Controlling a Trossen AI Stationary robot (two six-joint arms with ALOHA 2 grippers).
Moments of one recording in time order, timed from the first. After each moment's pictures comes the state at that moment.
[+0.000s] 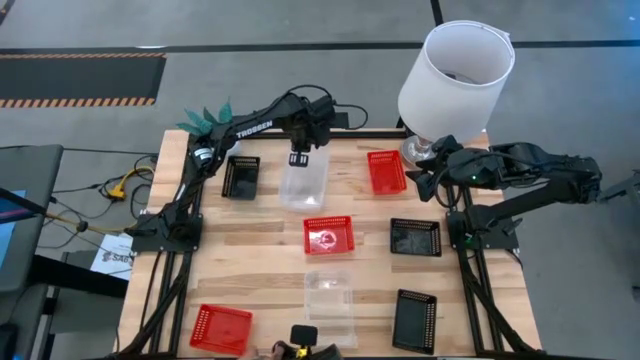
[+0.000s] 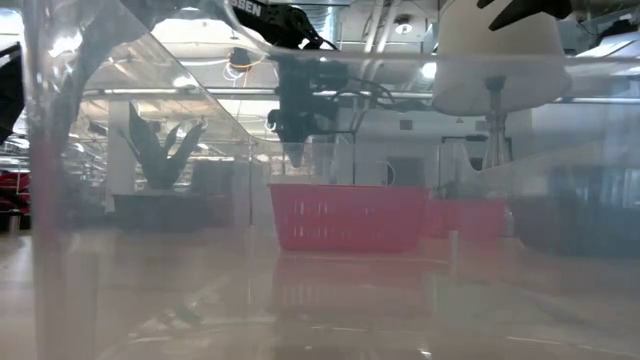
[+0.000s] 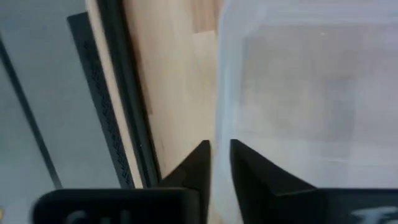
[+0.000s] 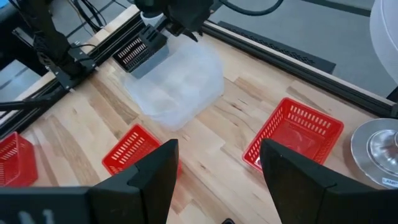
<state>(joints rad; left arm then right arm) 0.52 2.21 2.15 -1.32 -0.16 0.64 0.08 0.93 1.28 -1.08 0.49 0.78</state>
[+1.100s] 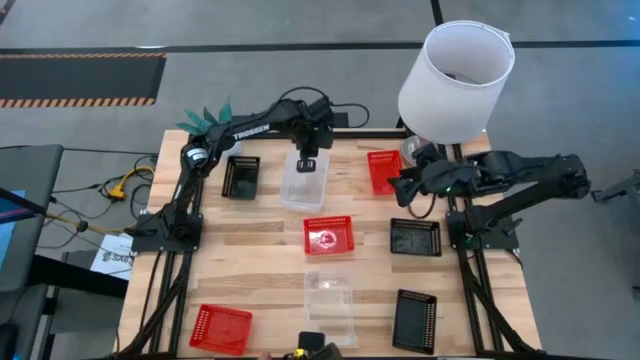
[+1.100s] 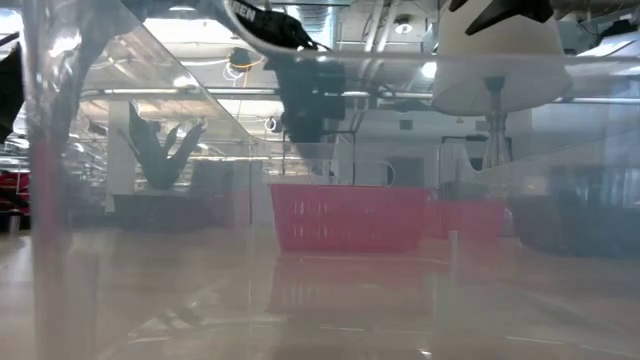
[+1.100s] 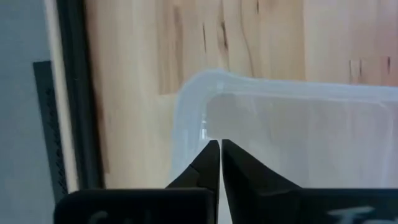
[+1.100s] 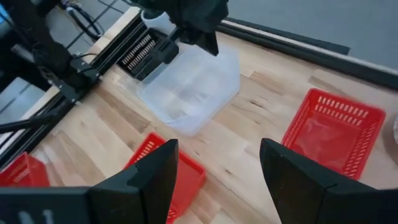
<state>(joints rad) 0.52 2.15 1.97 -1.10 0.09 0.58 0.15 1.08 1.28 -0.98 0.54 0.95</state>
